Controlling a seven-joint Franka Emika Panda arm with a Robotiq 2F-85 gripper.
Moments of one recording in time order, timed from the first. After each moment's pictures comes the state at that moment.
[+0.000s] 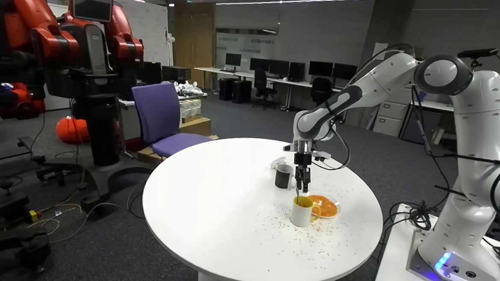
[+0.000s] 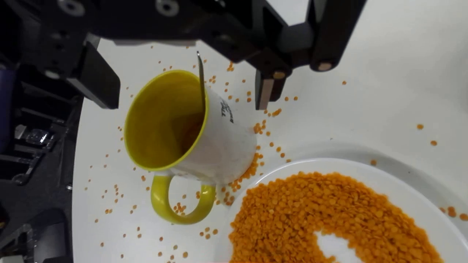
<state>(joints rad) -0.11 0.40 0.17 -2.07 0.32 2.15 -0.91</state>
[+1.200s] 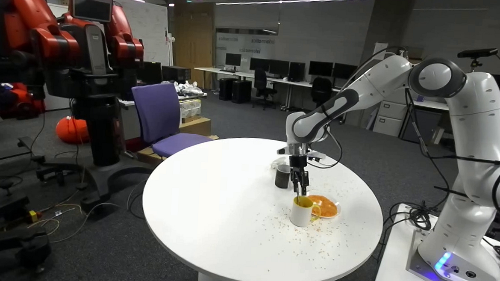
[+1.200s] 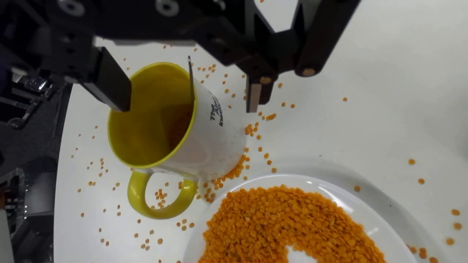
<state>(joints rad) -0.06 0.45 0.17 -2.00 0.19 2.12 -0.94</state>
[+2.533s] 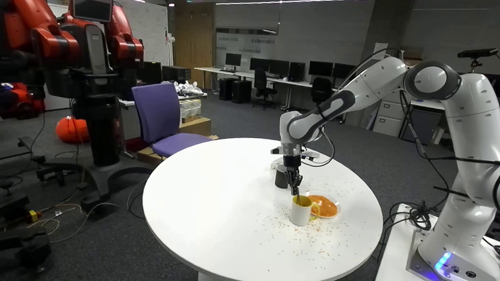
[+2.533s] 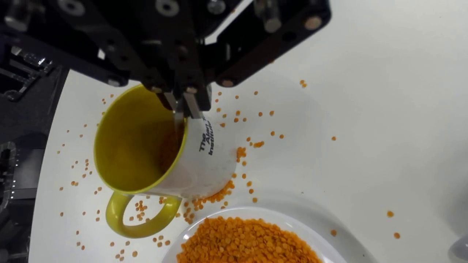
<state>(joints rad) -0.03 0.49 0.17 -1.93 0.14 2.12 -0.97</state>
